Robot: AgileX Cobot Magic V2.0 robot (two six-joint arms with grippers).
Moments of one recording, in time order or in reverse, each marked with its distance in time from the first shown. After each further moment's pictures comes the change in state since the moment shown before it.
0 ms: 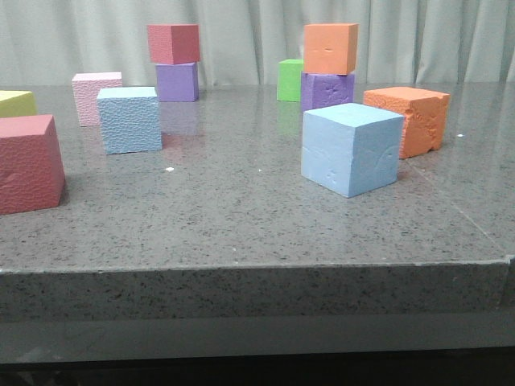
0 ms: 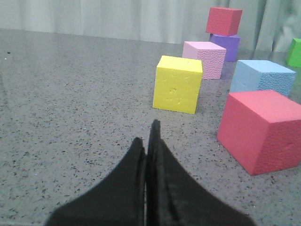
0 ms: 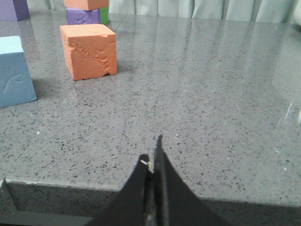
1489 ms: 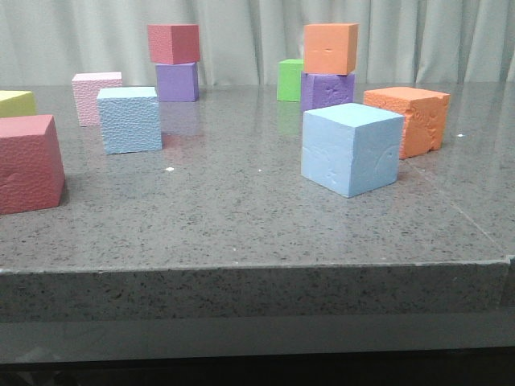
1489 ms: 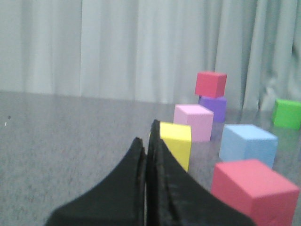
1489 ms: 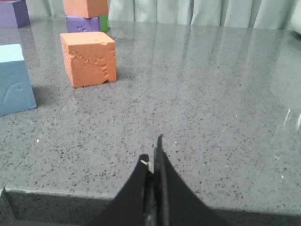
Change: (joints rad) left arm 0.000 0.000 0.000 0.000 -0.255 0.000; right arm 0.000 0.000 0.000 0.000 -0.030 0.000
